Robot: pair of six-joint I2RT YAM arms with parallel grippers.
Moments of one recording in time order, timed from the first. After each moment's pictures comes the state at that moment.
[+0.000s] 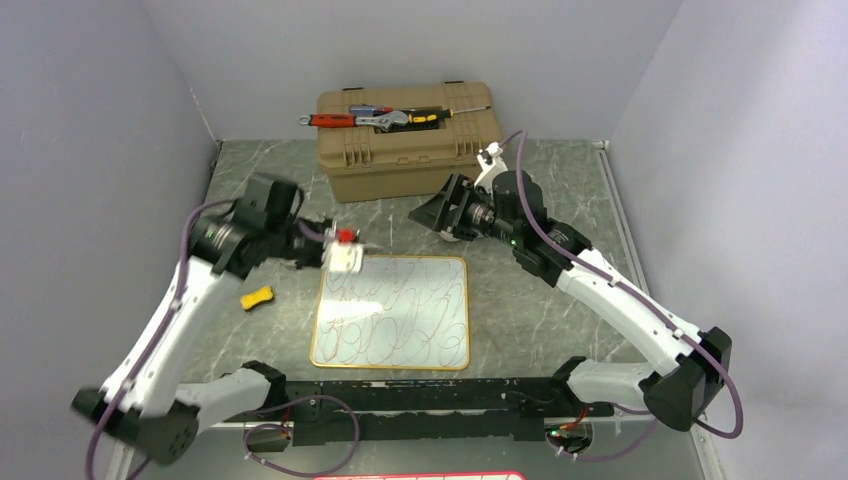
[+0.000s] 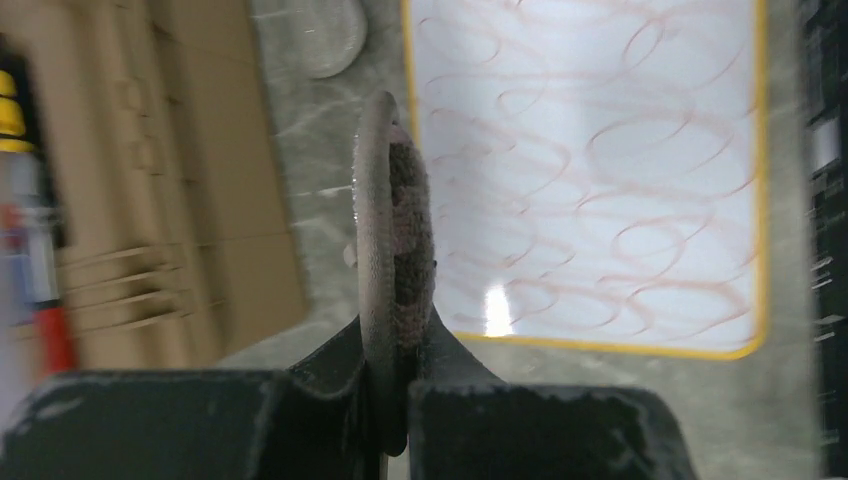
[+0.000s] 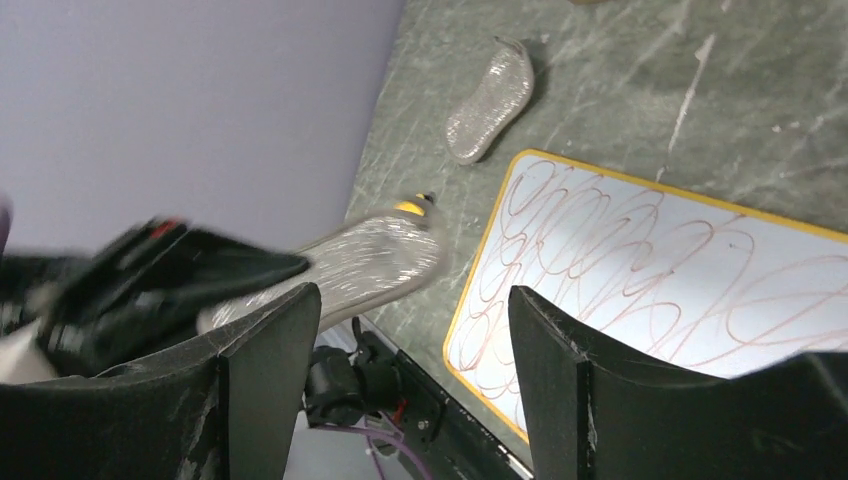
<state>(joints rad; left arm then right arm) -0.42 1.18 1.41 -1.13 0.60 1.15 0.72 1.18 1.15 -0.26 -0.14 0.84</state>
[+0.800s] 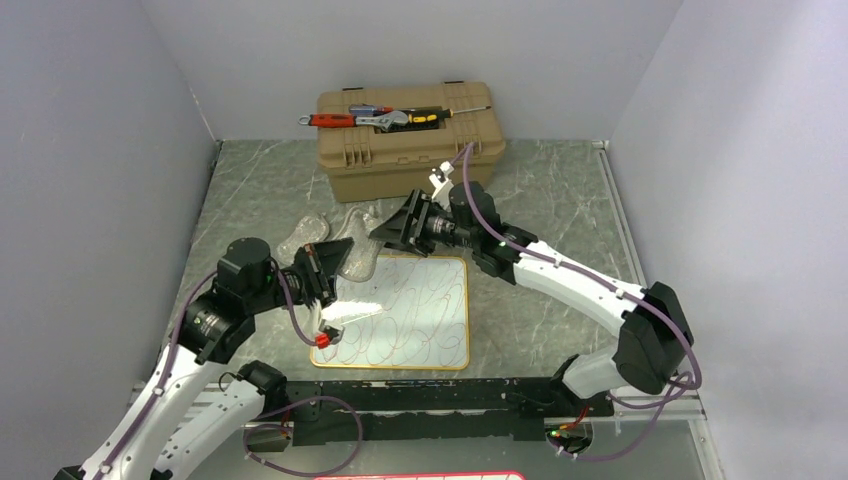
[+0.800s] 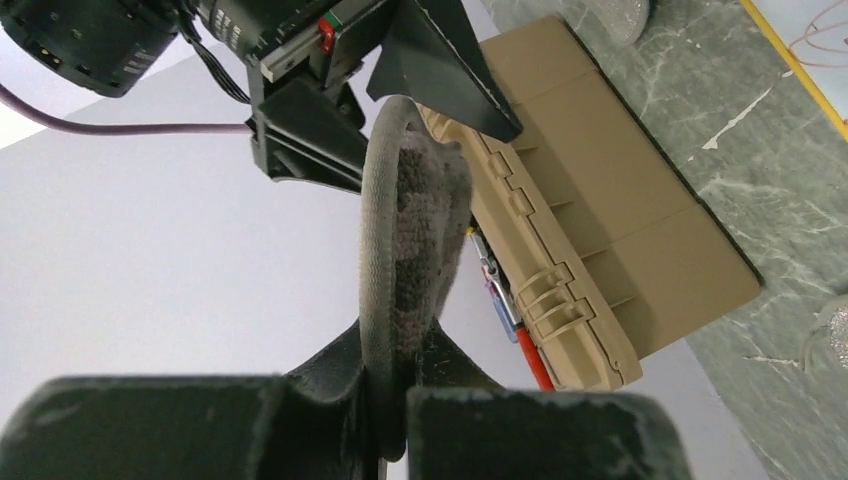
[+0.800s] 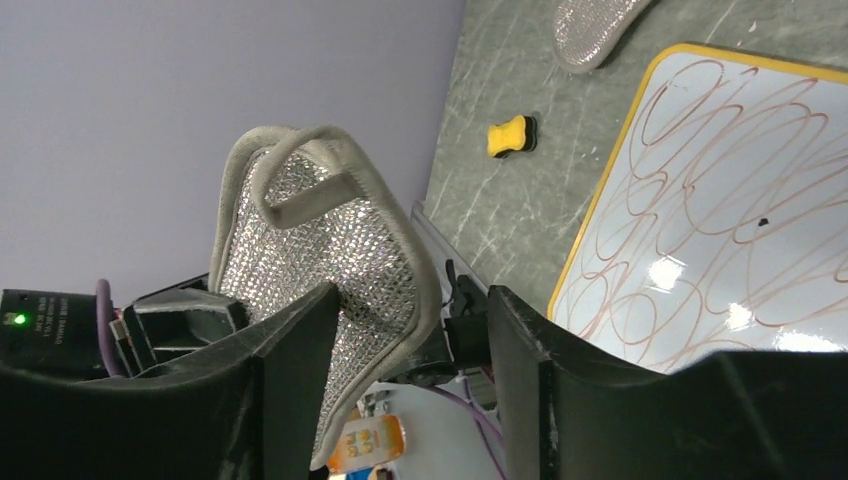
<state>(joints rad) -0.49 0.63 0.82 -0.55 0.53 2.06 0.78 1.41 1.07 0.04 -0.35 1.11</state>
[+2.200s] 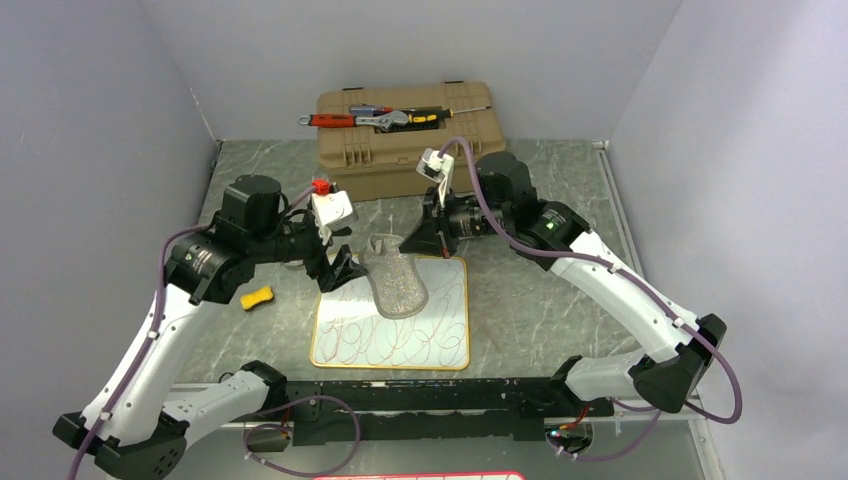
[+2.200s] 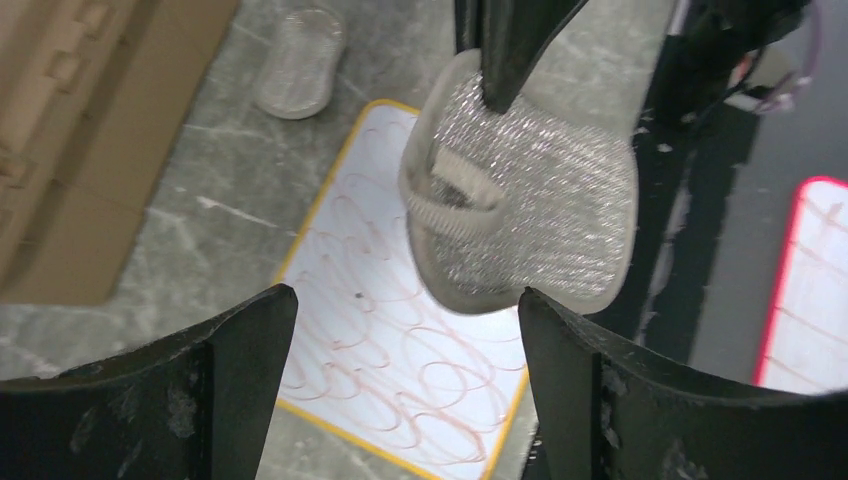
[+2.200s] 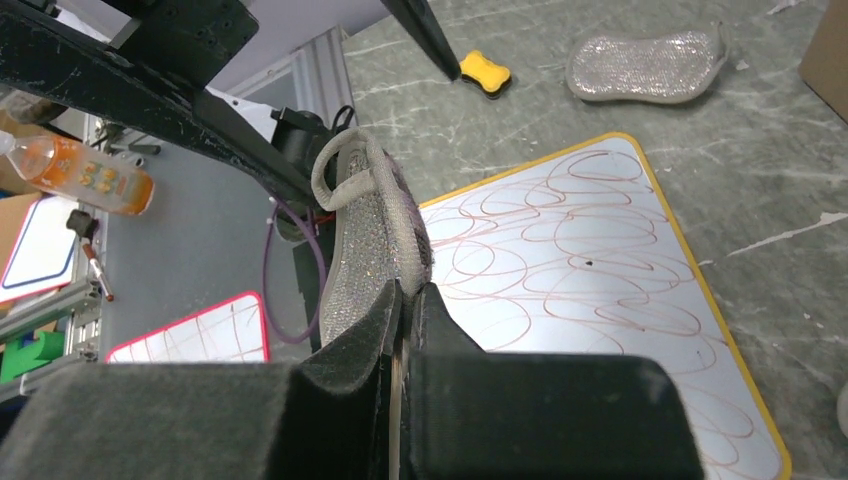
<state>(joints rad) -0.49 0.98 1.34 -0.90 0.55 0.39 0.76 1.30 1.41 -0.51 -0.64 0.15</state>
